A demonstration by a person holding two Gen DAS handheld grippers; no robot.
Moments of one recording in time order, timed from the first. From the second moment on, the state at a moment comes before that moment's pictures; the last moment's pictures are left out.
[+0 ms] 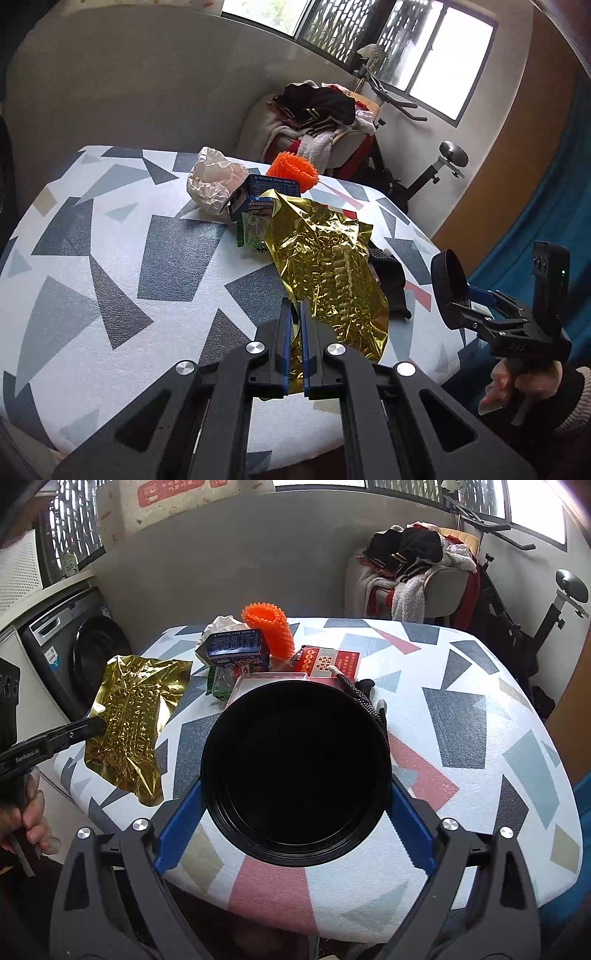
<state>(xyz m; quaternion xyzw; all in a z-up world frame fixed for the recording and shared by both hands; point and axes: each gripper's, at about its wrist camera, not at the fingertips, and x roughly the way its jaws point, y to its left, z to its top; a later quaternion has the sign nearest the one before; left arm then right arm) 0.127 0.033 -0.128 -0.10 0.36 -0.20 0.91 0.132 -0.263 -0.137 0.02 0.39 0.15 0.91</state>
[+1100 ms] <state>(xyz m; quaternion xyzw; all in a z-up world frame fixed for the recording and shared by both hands) 0.003 -0.018 -0.160 -0.01 0.37 -0.26 0.89 0.067 -0.267 -0.147 0.03 0.40 0.15 0.90</state>
